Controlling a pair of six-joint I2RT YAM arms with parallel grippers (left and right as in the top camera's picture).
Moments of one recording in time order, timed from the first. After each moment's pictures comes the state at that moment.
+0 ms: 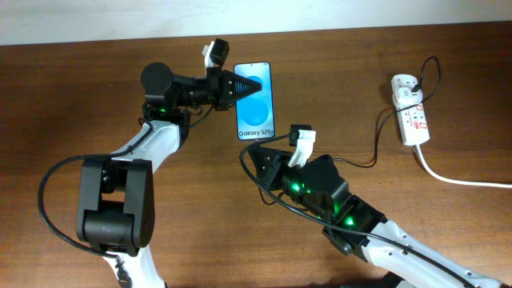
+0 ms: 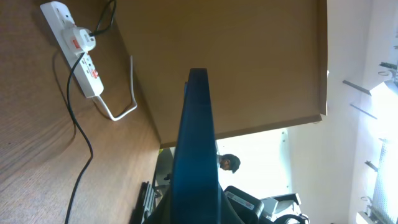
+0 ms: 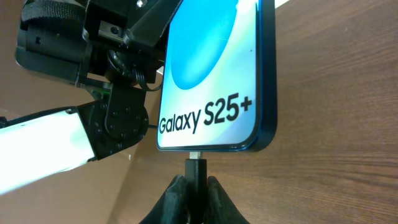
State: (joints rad) left arm -0.17 2.01 1.24 1.06 1.42 -1.57; right arm 0.73 1.19 0.62 0.33 -0.02 0.91
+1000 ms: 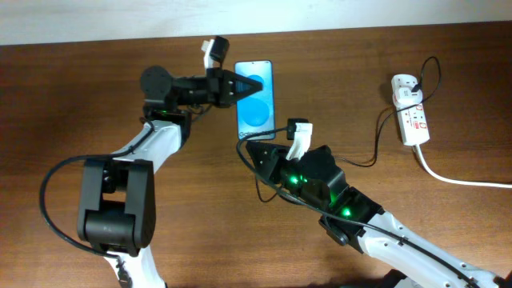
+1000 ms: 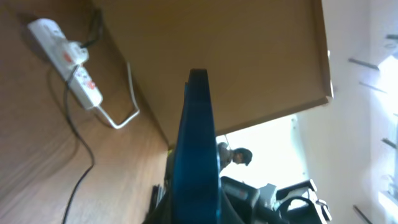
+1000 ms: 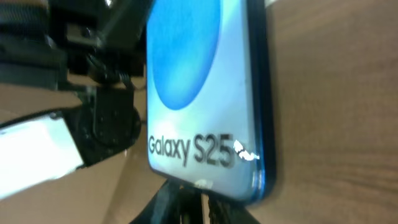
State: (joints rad) left arm -0.19 2.01 1.25 1.17 1.43 -1.56; right arm 0.69 1.24 0.68 0.27 -0.08 0.89
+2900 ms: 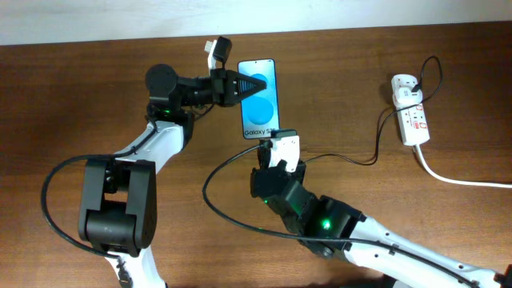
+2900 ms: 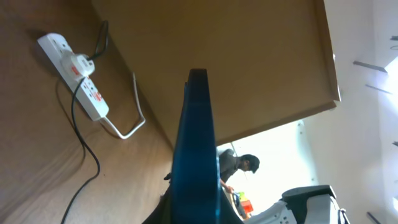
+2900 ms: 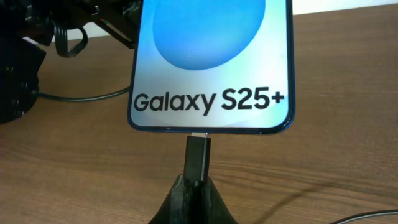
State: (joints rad) left arm -0.19 2.01 1.24 1.10 1.37 -1.44; right arm 0.93 1.28 0.86 -0.13 0.52 0.61
